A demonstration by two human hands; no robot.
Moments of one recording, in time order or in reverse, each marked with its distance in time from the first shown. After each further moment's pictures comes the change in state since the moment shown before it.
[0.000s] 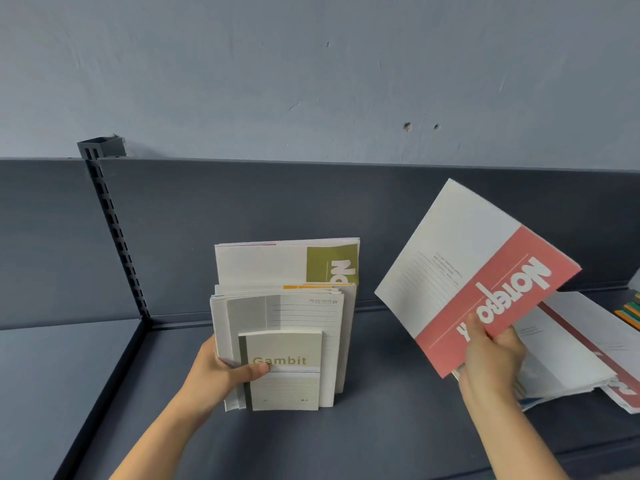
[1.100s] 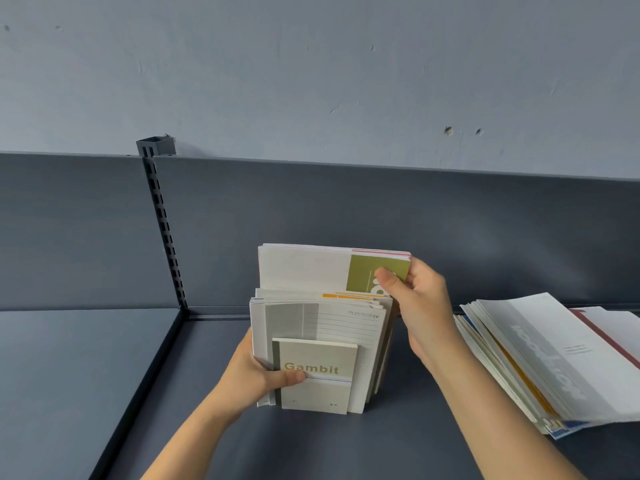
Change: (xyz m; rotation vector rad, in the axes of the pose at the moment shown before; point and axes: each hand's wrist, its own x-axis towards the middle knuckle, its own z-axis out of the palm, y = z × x) left_hand -0.005 -0.004 -0.005 0.020 -0.042 0.001; right_hand -0.057 -0.040 0.108 -0.126 -0.687 -0.152
